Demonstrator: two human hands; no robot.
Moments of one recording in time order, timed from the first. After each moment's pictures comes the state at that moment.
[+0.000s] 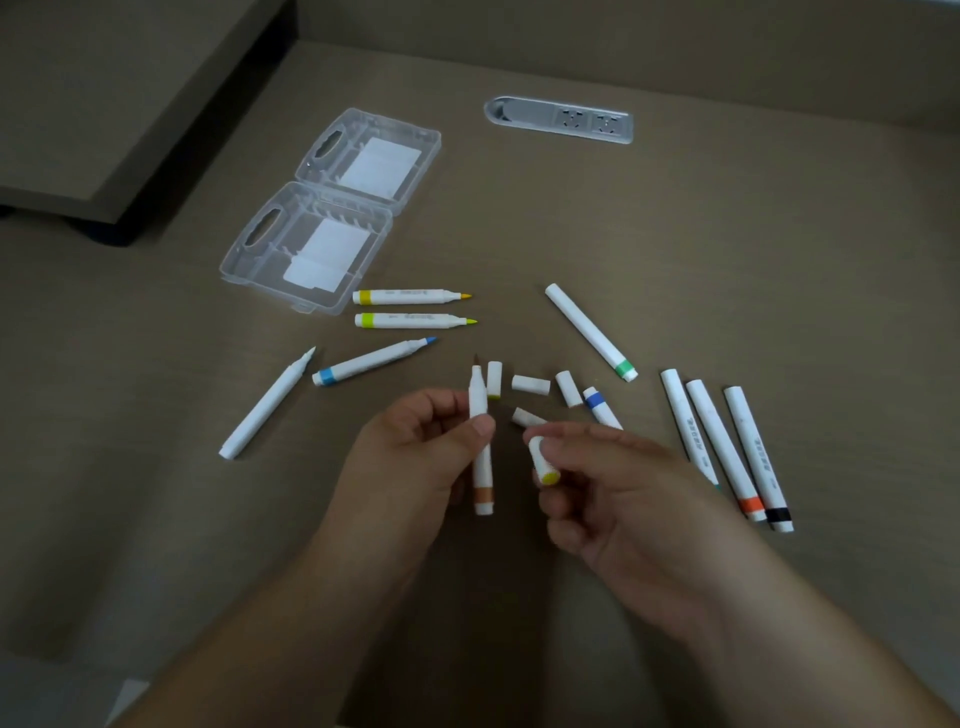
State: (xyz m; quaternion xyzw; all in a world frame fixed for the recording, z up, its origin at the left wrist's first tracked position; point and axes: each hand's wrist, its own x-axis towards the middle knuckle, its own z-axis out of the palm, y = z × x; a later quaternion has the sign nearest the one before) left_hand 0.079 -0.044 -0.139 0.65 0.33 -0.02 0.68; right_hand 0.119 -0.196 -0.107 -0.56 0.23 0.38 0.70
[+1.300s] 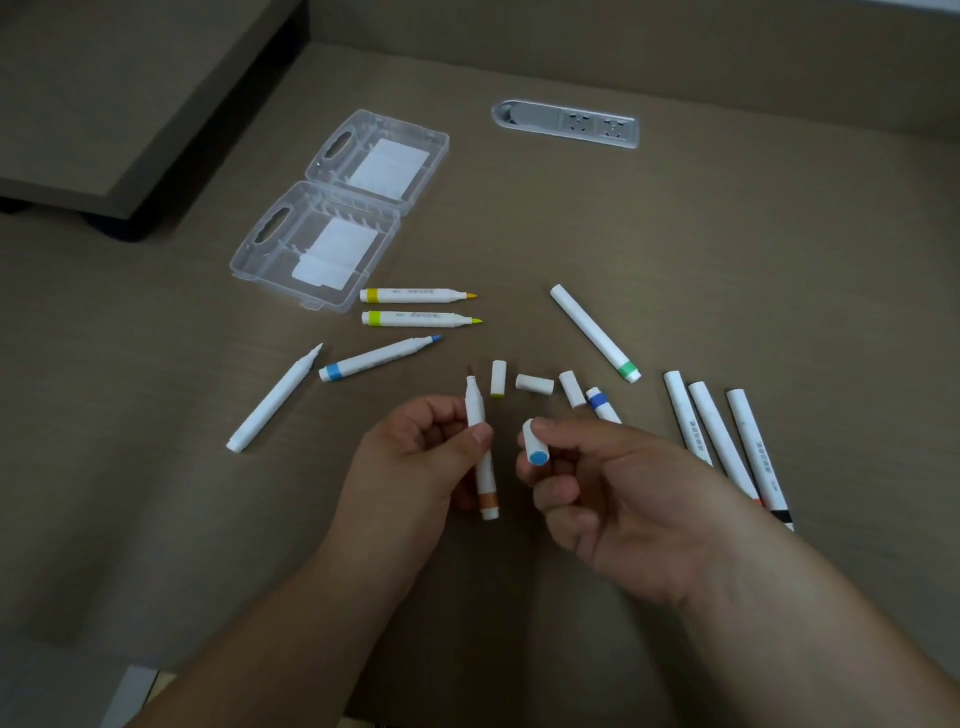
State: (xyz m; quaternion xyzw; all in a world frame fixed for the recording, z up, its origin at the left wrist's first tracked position) left_hand 0.070 -0.042 -0.145 0.66 0.29 0.00 0.69; right_hand 0.132 -0.192 -0.098 -0.46 0.27 0.49 0.69
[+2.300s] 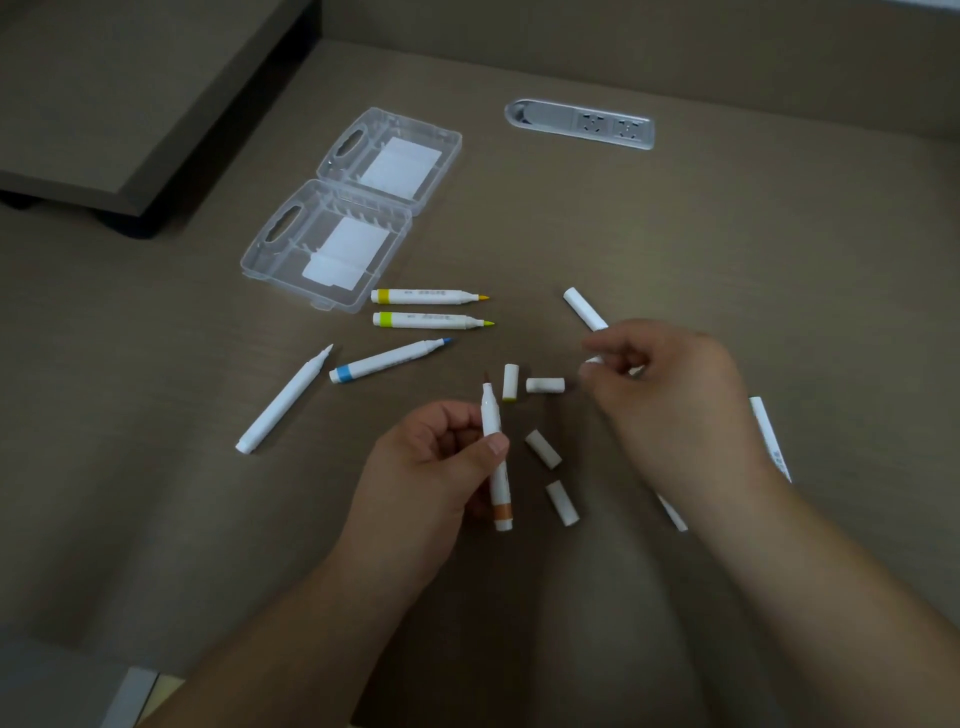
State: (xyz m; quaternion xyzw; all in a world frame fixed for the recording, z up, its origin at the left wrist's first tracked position) left_hand 0.072 -0.040 -0.144 0.67 0.29 -0.03 0.68; right_hand 0.172 -0.193 -0.109 -0.93 -0.06 0.05 0.37
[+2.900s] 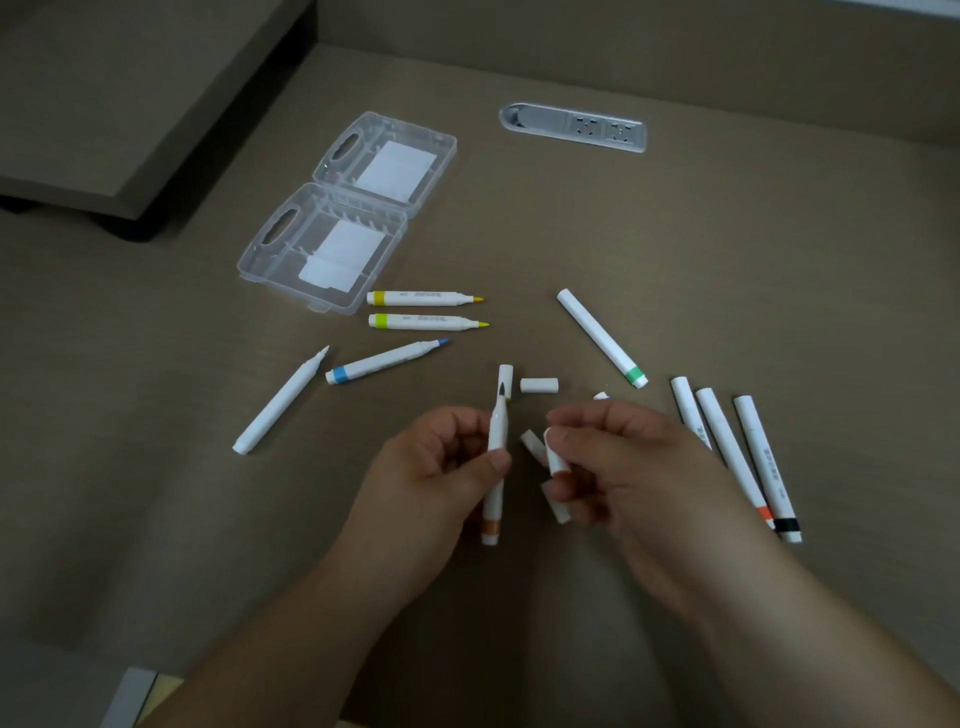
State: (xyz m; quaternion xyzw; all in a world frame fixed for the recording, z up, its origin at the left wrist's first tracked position) left_hand 0.066 -0.040 -0.139 0.71 0.24 -0.06 0.66; right_hand 0.126 -0.189 -0.098 -0.68 0.15 0.30 0.64
